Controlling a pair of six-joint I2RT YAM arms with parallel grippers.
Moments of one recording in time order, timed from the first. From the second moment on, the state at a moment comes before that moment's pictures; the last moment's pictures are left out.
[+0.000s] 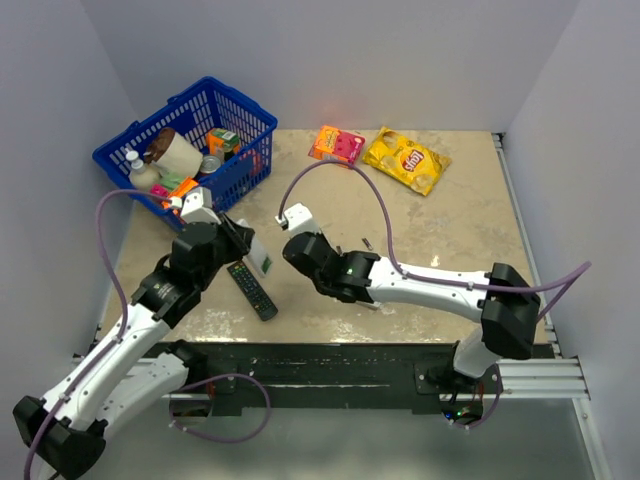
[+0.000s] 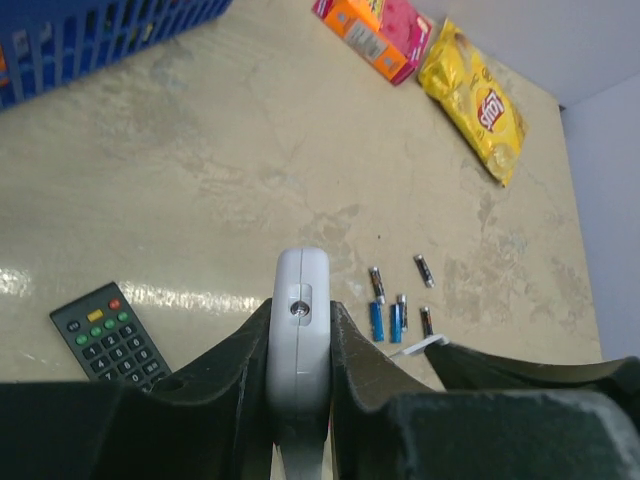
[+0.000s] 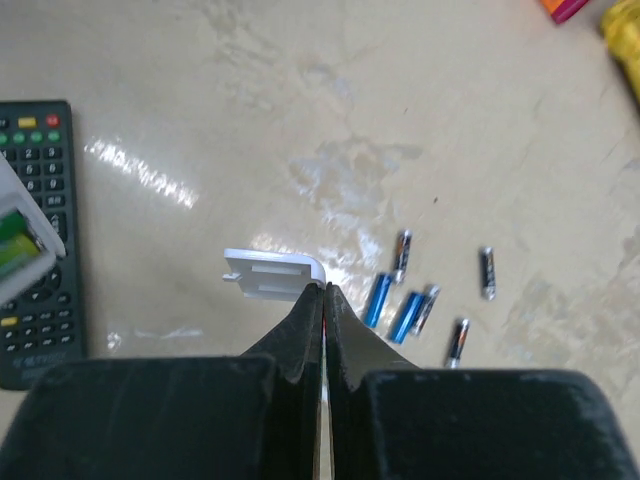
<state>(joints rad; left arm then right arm) -0.54 0.76 0.75 -0.35 -0.30 -0.72 1.16 1.60 1.22 -0.34 0.68 0.26</state>
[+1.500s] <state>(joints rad) -0.35 0.48 0.76 -0.47 -0.51 -0.95 1.16 2.03 0.99 0.56 0.99 -0.46</state>
